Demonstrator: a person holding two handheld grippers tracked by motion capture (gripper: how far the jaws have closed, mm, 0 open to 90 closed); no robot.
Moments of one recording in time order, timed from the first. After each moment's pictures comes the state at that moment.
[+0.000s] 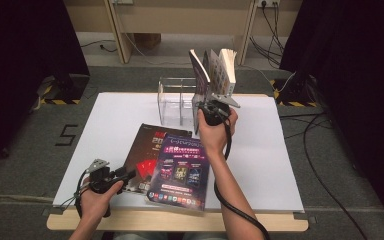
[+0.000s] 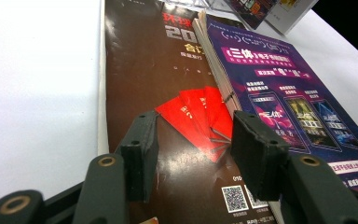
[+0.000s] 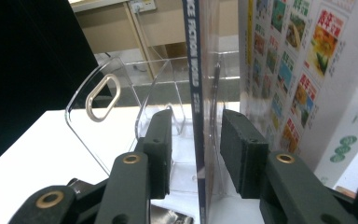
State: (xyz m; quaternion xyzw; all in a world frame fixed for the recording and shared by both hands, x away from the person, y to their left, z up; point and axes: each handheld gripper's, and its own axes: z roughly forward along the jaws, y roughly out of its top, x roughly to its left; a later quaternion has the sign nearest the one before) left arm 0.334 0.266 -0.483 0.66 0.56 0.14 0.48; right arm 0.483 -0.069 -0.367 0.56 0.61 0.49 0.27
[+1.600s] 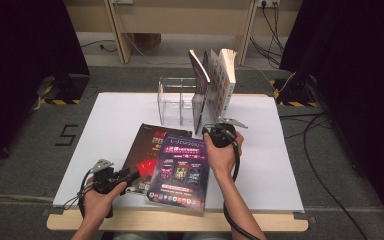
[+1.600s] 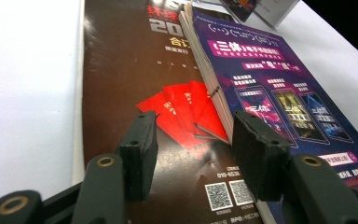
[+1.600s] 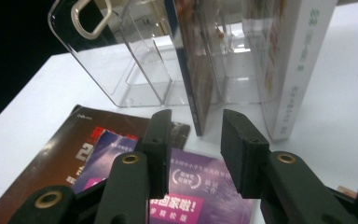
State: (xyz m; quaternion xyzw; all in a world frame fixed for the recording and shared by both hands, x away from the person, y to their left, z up) left arm 0.334 0.254 -0.482 0.67 0.55 0.12 0.48; right arm 0.447 -0.095 -0.418 0.59 0.64 0.45 0.18
